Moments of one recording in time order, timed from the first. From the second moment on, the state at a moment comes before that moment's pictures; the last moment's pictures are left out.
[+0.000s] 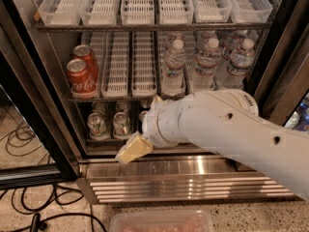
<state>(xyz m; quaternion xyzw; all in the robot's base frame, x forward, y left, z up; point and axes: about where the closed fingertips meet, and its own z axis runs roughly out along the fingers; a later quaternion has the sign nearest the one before) 0.486 0.033 0.810 -0.50 0.77 0.09 0.39</state>
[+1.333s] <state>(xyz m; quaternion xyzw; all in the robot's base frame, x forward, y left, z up) 0.527 0.109 0.805 -0.45 0.72 0.14 0.52</state>
